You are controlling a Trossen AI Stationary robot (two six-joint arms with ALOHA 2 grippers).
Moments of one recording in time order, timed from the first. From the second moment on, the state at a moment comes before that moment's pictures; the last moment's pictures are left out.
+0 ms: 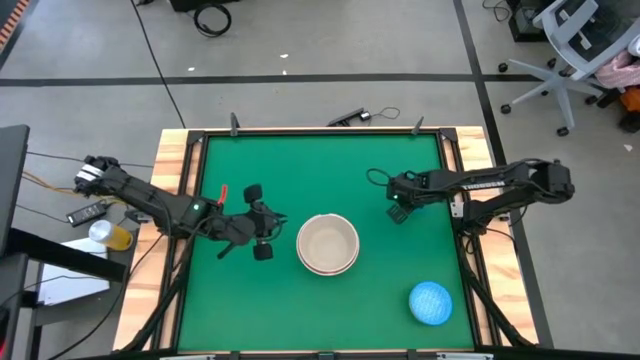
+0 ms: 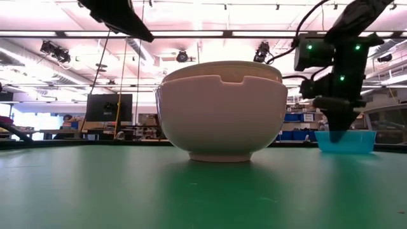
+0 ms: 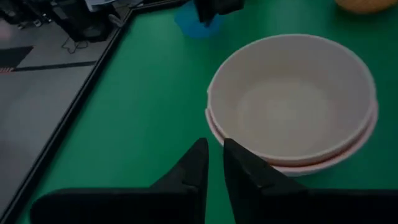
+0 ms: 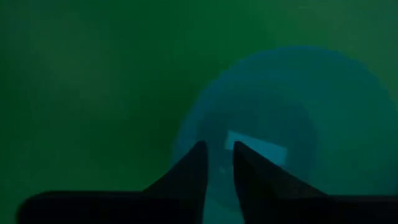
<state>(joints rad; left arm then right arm) -0.35 1.17 0.89 -0.39 -0.61 -0.14 -0.21 1.28 0.62 -0.77 0.26 0.60</state>
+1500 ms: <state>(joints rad) -0.28 1.30 0.89 -0.10 -0.72 -0.15 0.04 1.32 0.94 -0.70 0.29 0.43</state>
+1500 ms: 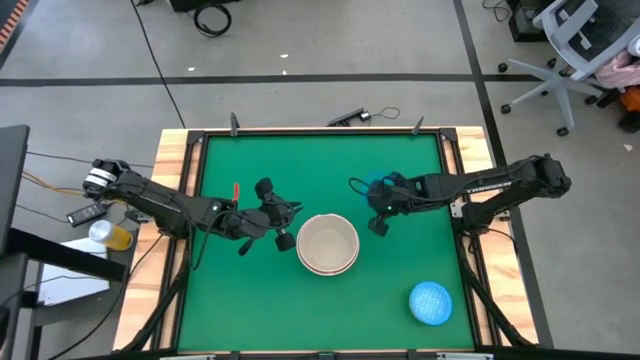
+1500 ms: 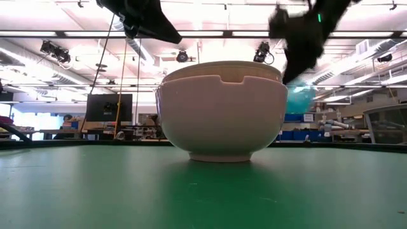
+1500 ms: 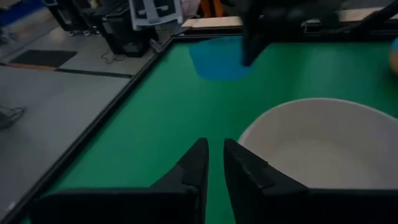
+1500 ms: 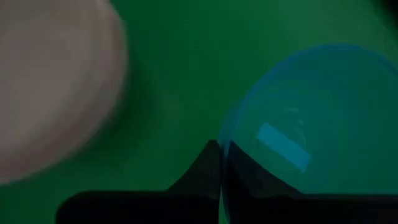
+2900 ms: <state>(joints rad) -0.08 1.27 0.89 -0.06 -0.60 -0.06 0.24 1.59 1.13 -0.34 0.13 0.25</state>
